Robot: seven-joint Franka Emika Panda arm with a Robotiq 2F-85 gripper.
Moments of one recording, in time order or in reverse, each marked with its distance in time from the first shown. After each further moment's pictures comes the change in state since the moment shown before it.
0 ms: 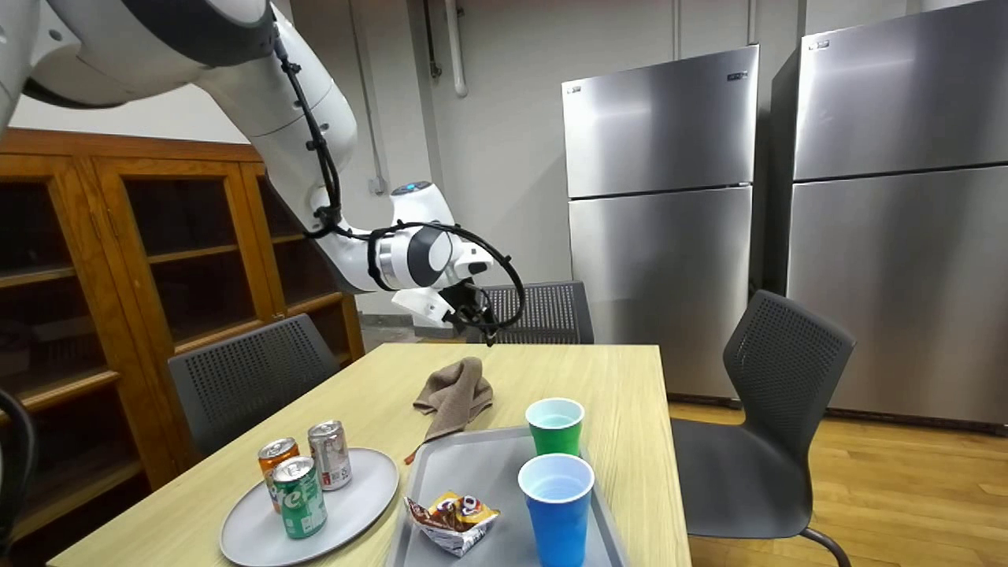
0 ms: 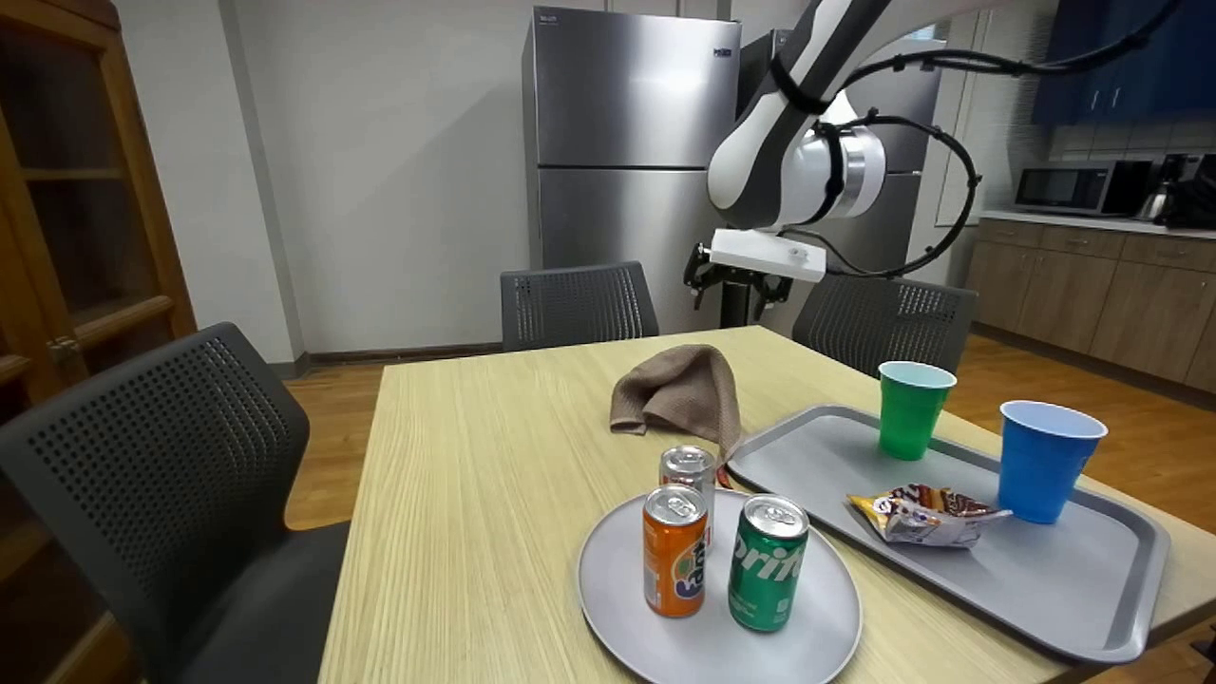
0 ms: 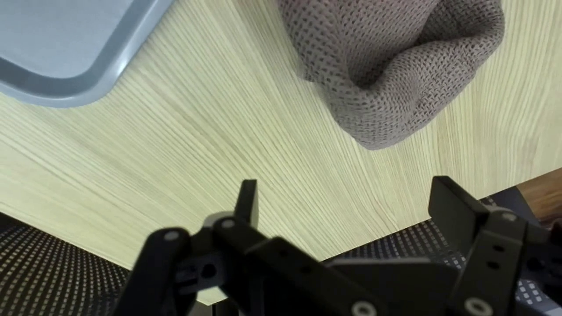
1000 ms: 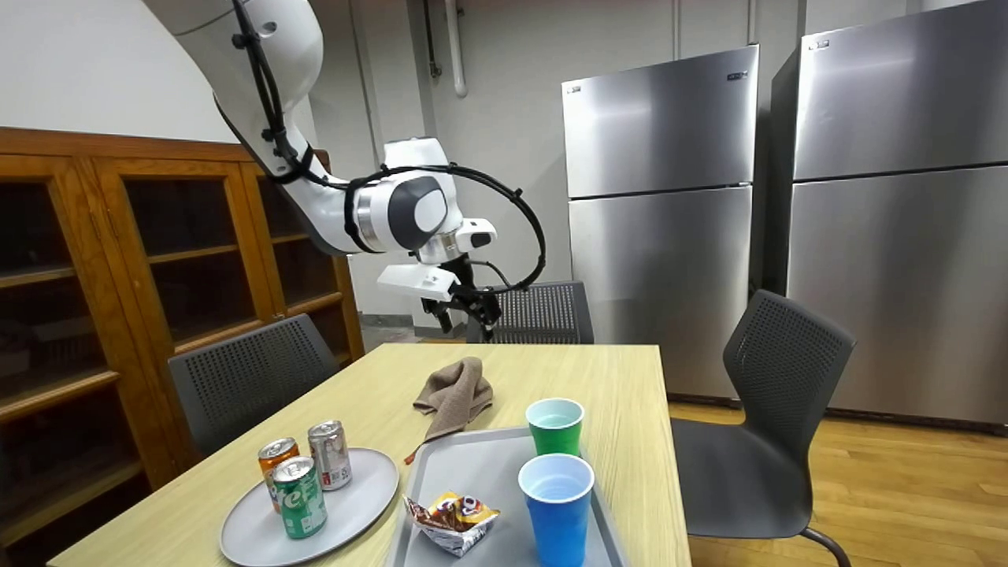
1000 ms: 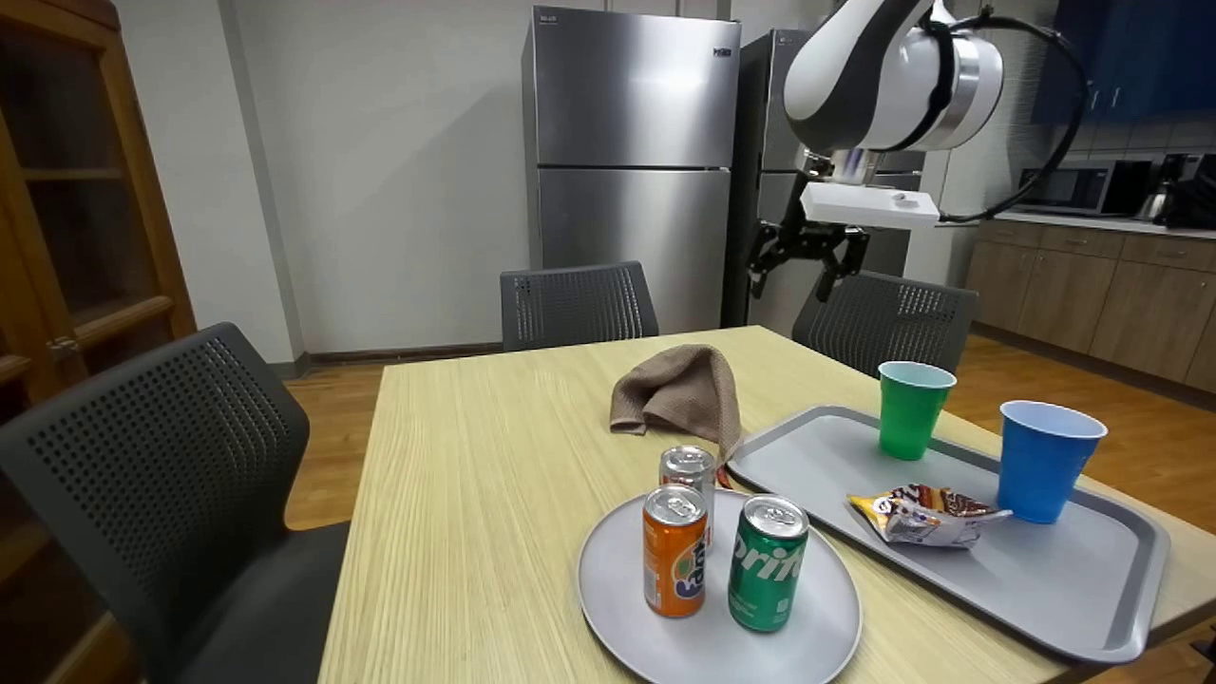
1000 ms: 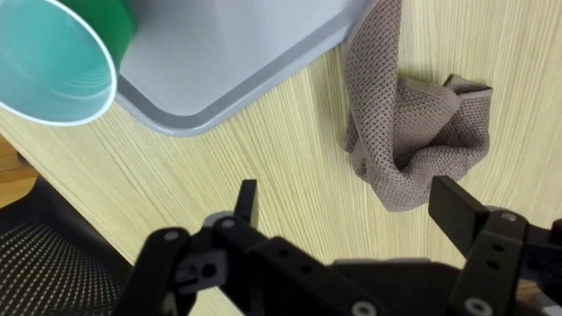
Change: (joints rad) arm -0.124 -0.309 0.074 -0.279 -0.011 -0.162 -0.286
